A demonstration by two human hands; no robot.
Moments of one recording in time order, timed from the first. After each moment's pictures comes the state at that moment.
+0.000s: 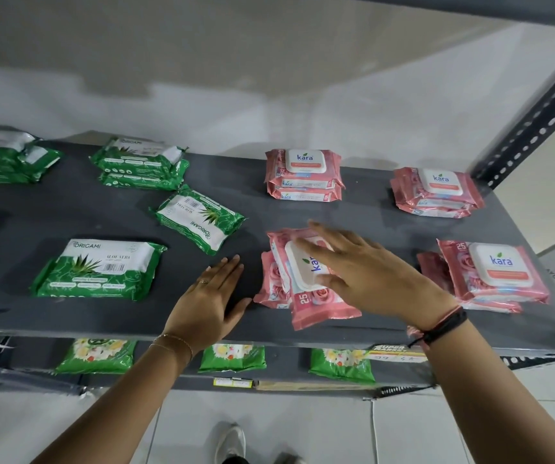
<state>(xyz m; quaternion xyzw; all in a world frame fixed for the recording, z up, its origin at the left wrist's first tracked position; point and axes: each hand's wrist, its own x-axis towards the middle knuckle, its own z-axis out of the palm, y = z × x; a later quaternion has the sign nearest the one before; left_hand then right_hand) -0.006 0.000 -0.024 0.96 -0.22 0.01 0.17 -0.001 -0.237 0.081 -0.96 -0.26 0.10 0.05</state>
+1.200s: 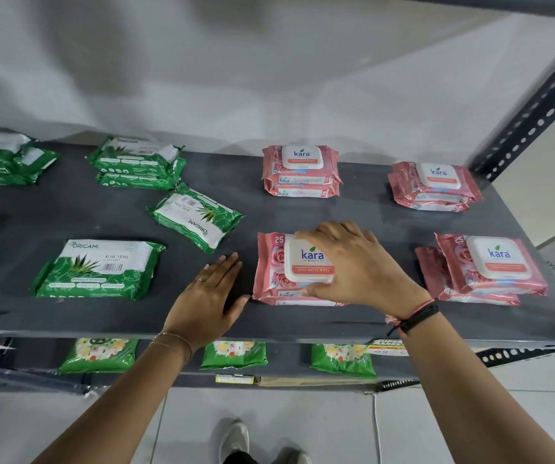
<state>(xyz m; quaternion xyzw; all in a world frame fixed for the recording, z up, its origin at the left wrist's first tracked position) -0.005 -0.001 -0.025 0.96 -0.21 0.00 0.18 0.005 -0.231 0.072 -0.98 -0.20 0.05 0.06</state>
